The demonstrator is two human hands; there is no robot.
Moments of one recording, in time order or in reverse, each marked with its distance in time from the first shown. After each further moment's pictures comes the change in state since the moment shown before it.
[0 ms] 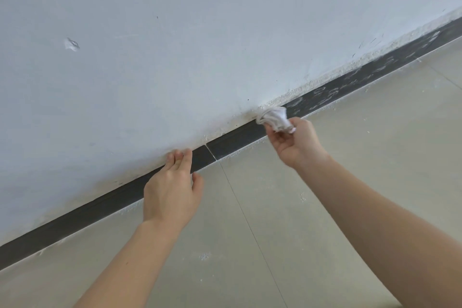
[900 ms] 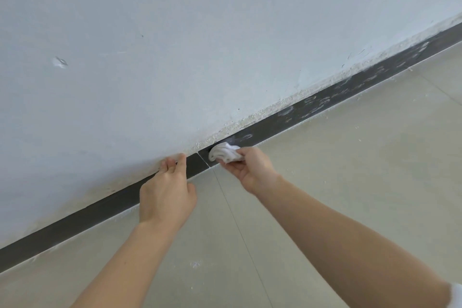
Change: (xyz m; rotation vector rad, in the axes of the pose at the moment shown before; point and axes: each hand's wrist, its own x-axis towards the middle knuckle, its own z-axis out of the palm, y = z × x) left_hand 0.007 0.018 -0.010 0.108 -0.092 -0.139; right_hand 0.014 0.061 0.007 -0.230 -0.101 0.159
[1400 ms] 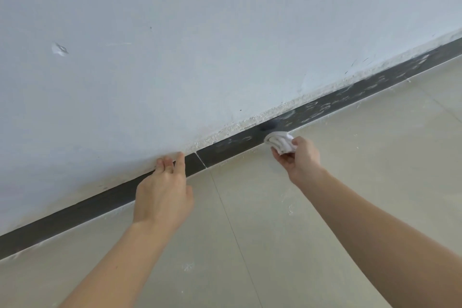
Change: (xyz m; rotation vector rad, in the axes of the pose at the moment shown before) left_hand 0.001 -0.008 0.011 0.081 -0.086 0.031; right_hand 0.001 -0.065 -0.057 0.034 0.321 -0.217
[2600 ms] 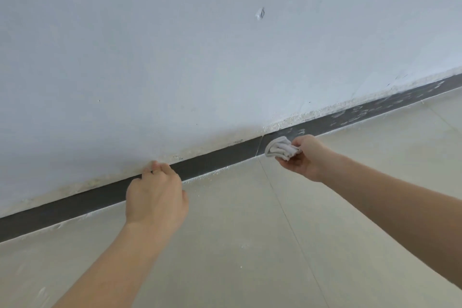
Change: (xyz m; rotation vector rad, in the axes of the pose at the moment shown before) left_hand -0.045 -0.138 0.032 -0.010 0.012 -0.028; right_hand -0.084 0.074 0.071 -0.517 -0.034 0.016
